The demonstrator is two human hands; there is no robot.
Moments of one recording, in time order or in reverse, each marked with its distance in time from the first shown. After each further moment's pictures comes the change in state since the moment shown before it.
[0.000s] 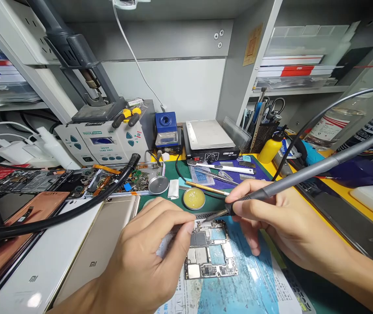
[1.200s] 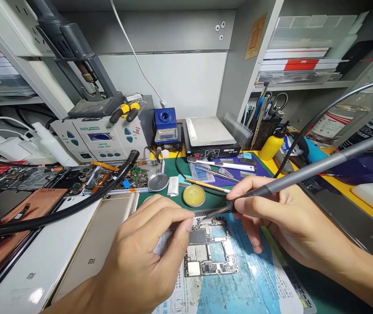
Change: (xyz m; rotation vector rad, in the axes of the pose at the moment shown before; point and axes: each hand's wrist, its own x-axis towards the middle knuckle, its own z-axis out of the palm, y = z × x) left_hand 0.003 0.001 -0.001 0.021 0.019 0.013; right_hand 0.002 0.002 0.001 0.008 -0.013 -0.018
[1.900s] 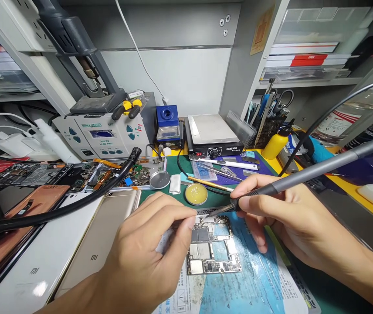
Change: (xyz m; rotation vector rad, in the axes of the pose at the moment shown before) left_hand 0.001 0.002 0.000 0.015 0.012 -0.009; right_hand -0.002 0.000 -0.002 -0.021 0.002 0.017
